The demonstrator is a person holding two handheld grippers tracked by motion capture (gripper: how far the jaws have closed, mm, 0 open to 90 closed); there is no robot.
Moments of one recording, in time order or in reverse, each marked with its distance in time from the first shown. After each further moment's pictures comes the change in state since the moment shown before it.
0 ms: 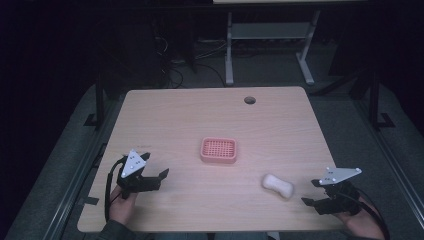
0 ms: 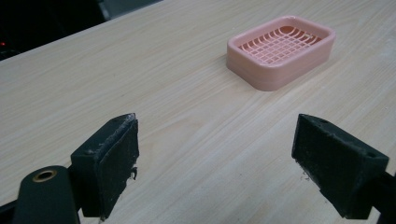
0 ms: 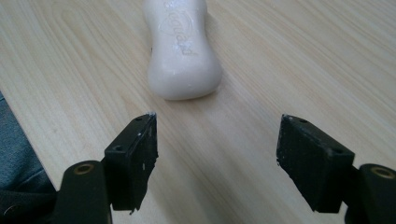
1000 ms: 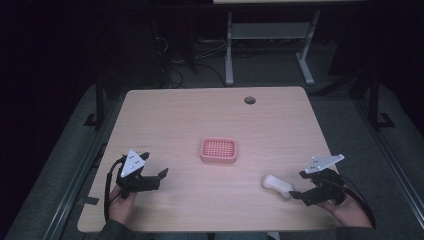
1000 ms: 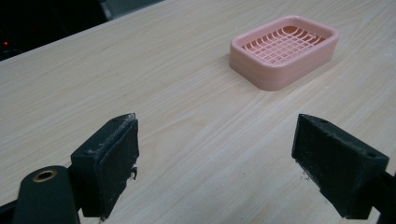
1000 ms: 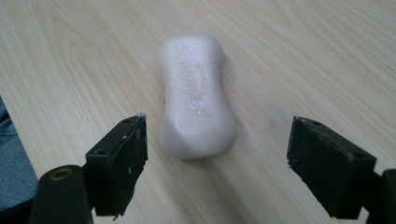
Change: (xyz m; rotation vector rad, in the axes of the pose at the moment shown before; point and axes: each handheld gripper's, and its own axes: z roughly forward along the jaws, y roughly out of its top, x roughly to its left) left arm 0.002 -0.001 0.000 0.000 0.006 -0.005; right arm -0.002 0.037 0.019 0.018 0.080 0.005
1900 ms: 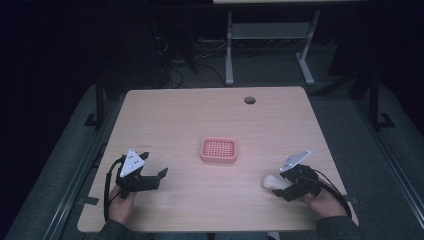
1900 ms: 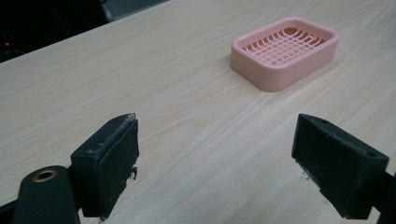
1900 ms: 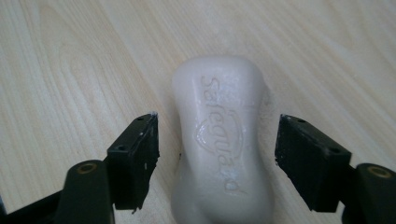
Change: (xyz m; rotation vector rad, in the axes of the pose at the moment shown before) left arm 0.000 0.001 -0.001 -0.004 0.000 -0.004; right arm 0.012 0.032 0.046 0.115 0.038 -0.085
